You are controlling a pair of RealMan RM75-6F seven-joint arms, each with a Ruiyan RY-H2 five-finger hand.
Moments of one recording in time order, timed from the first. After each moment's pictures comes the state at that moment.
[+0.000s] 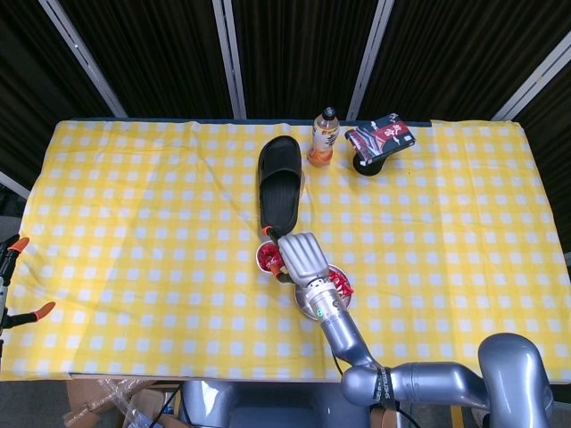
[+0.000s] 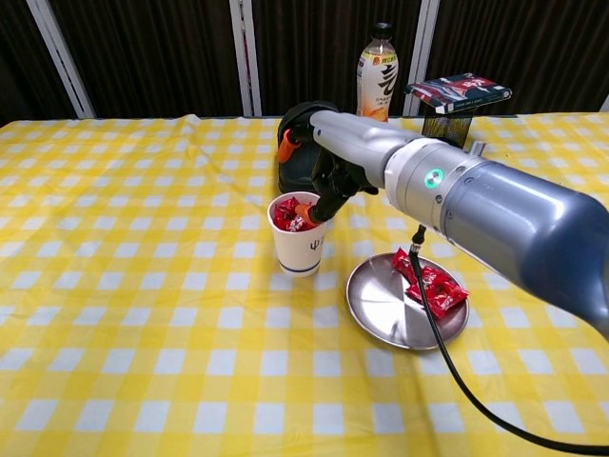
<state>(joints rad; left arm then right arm) -0.09 -1.06 -0.08 -1.67 1.38 1.42 -0.12 0.90 -1.77 0.32 -1.66 -0.81 1.16 -0.61</state>
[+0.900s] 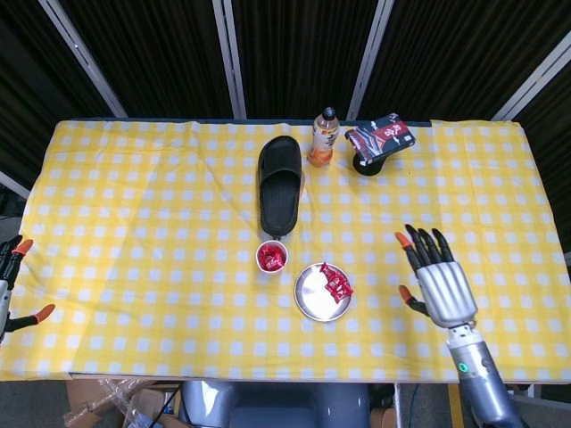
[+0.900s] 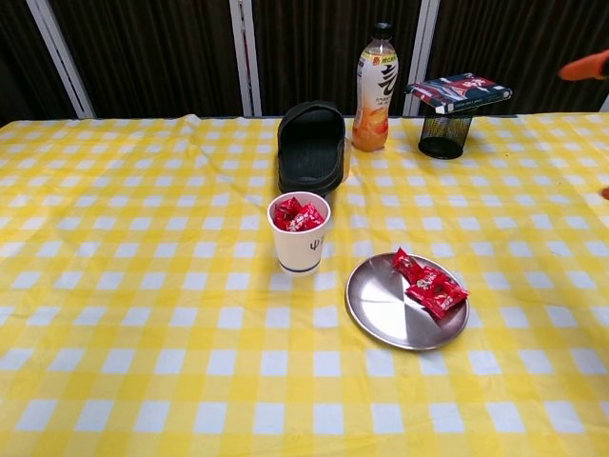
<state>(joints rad) -0.08 -1.08 -0.07 -1.64 1.44 1.48 -0.02 0.40 -1.20 -0.08 -1.86 -1.37 1.54 -0.34</state>
